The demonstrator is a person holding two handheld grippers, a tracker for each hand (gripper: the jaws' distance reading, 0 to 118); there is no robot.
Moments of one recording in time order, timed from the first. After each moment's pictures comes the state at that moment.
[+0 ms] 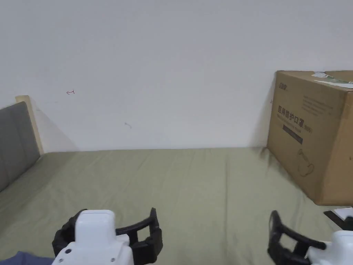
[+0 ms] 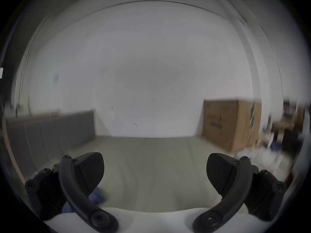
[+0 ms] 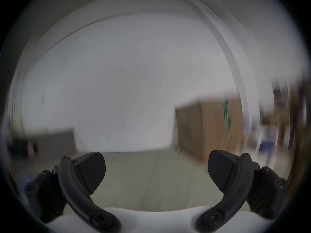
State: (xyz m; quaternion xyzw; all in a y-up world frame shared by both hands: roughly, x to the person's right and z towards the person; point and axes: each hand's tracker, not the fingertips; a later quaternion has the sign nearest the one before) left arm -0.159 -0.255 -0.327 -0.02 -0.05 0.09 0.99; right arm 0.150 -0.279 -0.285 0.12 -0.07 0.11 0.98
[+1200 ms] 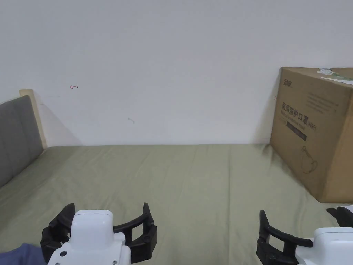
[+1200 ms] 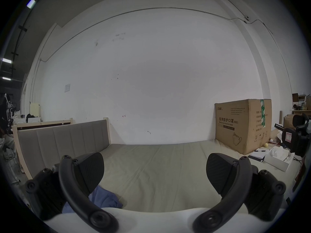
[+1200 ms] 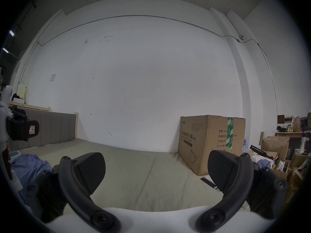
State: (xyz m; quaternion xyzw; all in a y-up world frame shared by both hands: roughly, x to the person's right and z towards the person) left arm -0.156 -0.260 -0.315 0.02 0.02 -0.02 1.00; right arm 0.142 -0.277 -0.285 0.07 -0.06 0.06 0.99
